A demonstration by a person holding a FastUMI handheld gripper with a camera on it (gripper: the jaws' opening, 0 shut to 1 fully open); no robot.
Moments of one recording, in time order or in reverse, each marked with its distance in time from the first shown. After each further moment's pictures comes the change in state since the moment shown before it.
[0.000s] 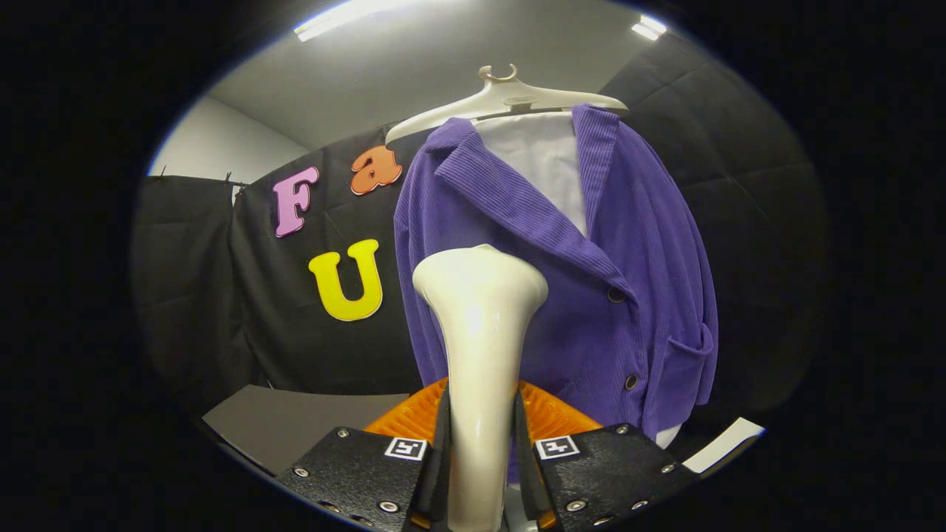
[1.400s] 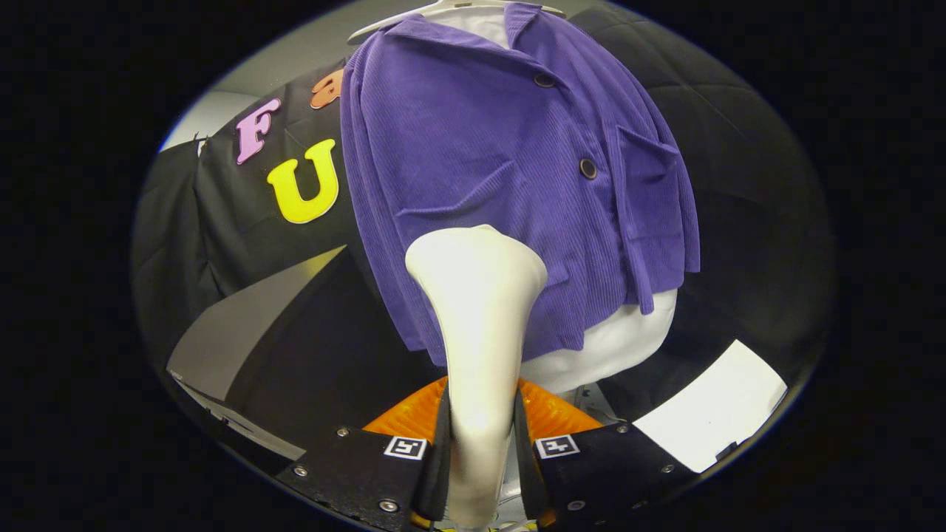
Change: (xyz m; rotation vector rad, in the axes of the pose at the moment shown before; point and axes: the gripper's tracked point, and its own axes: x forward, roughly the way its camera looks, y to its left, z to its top) arm -0.025 -0.047 -0.221 0.061 0.345 -0.123
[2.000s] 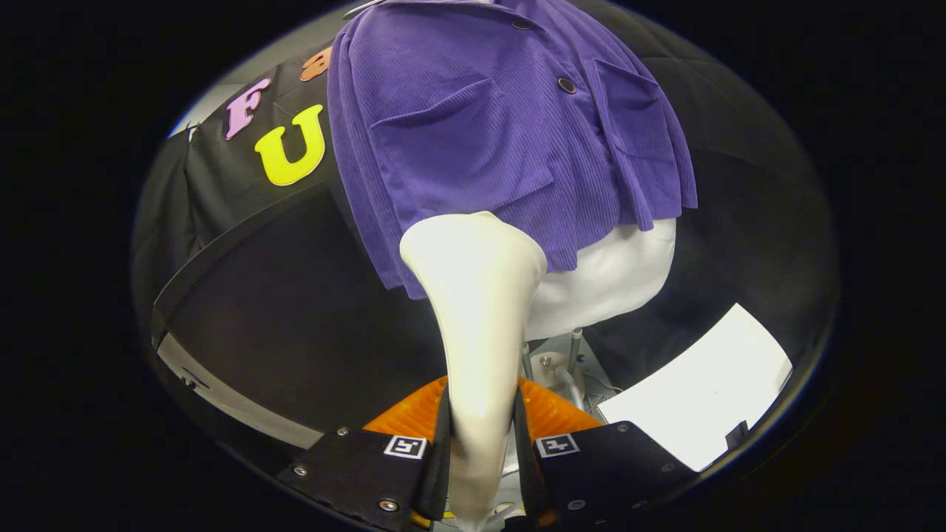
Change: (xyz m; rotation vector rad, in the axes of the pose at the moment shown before) arm -0.003 -0.006 -0.073 0.007 0.086 -0.017
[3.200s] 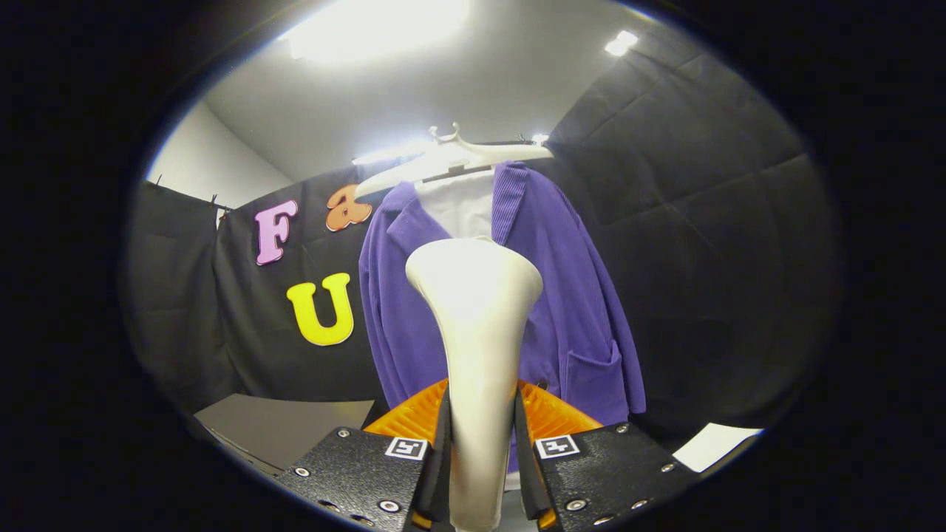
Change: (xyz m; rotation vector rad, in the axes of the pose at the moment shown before) arm -0.187 -0.010 0.290 -0.009 -0.655 0.013
